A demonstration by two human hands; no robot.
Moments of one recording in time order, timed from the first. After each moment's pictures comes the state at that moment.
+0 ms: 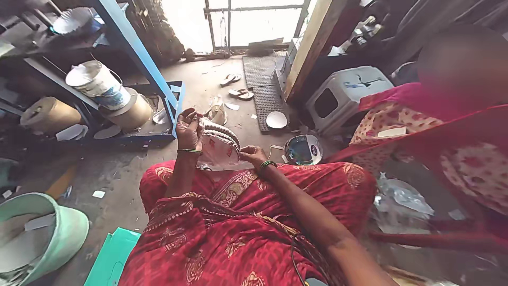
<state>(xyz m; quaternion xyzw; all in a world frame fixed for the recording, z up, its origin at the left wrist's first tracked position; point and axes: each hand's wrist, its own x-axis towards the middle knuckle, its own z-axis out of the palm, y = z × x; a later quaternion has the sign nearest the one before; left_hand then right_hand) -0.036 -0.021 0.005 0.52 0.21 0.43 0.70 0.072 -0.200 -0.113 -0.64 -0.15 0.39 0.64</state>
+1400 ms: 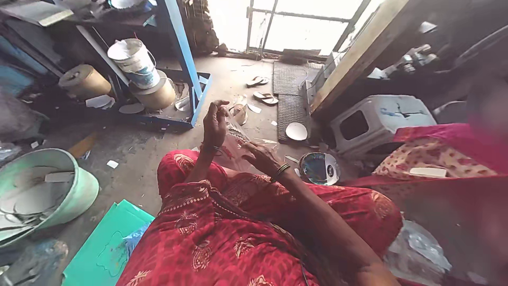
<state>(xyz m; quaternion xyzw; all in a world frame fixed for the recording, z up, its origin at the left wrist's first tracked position) -0.051 0.005 -0.013 0.79 0.16 0.49 0.34 0.051 -0.175 -0.033 -0.73 -0.63 0.15 0.24</state>
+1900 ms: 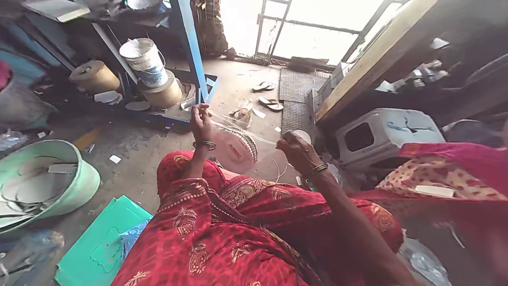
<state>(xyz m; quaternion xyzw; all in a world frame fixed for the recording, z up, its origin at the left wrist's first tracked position) -0.068 0.044 -0.022 0.70 0.35 0.51 0.36 0.131 -0.213 -0.024 -0.73 -0.65 -0.08 0.21</state>
